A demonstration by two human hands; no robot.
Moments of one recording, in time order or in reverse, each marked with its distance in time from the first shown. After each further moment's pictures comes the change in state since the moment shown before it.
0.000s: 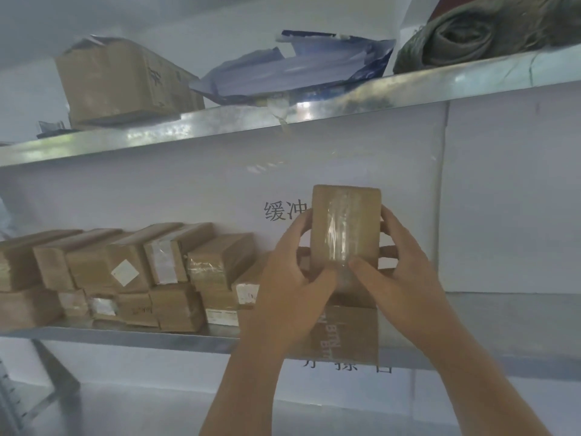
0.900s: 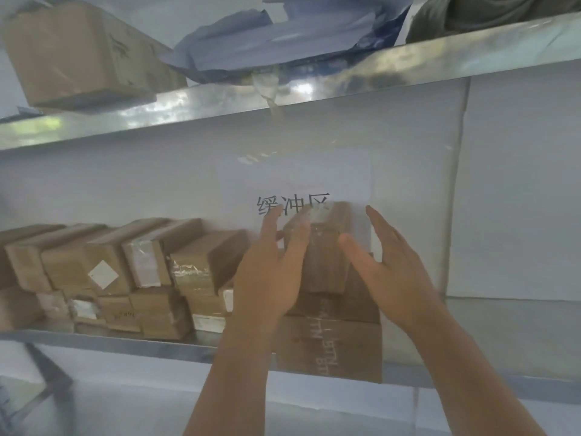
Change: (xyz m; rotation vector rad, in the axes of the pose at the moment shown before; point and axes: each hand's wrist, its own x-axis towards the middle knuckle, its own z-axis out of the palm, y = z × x) left_hand 0.055 -0.044 0.001 0.279 0.163 -0.254; right_hand 0.049 0.036 0.013 -0.233 -0.071 0.110
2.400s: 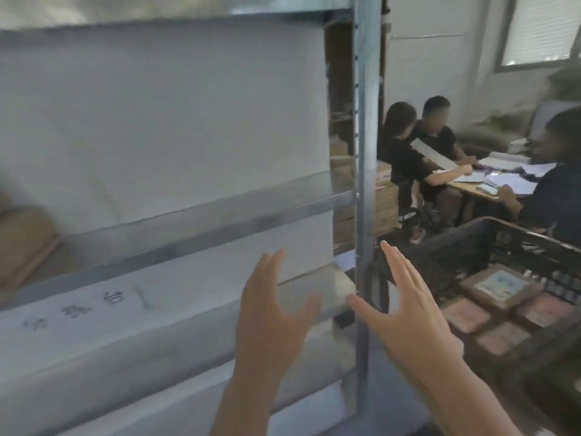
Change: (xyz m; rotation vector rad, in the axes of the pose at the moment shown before) left_hand -0.411 0.217 0.346 -0.082 -0.456 0.284; right_hand -0.387 0.225 -0.454 -0.389 0.249 0.507
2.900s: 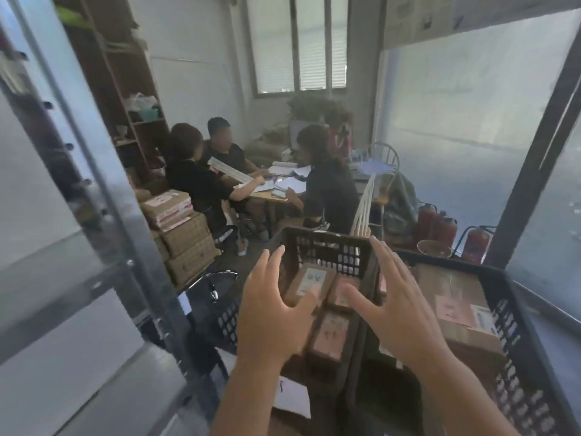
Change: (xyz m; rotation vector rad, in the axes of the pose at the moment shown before) left_hand 0.083 0.168 0.256 -0.314 -0.543 0.397; right_hand 0.020 0.161 -0.147 -0.288 0.571 0.406
